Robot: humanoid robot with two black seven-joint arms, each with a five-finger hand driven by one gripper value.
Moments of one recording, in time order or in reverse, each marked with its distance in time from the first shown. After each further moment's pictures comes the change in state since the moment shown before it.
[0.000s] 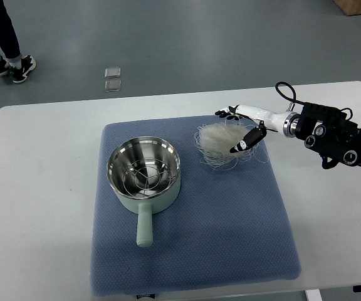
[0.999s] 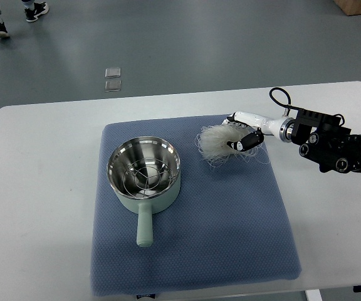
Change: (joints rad) left arm 0.000 0.000 0.000 0.000 0.000 0.000 0.000; right arm 0.002 0.035 -0.065 -0.024 -0.065 -0.065 0.005
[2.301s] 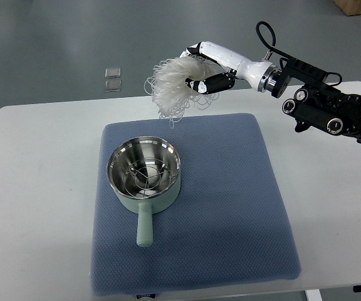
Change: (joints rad) left arm 0.000 0.000 0.000 0.000 0.000 0.000 0.000; right arm 0.145 0.010 0.182 0.120 0.014 -0.095 0.247
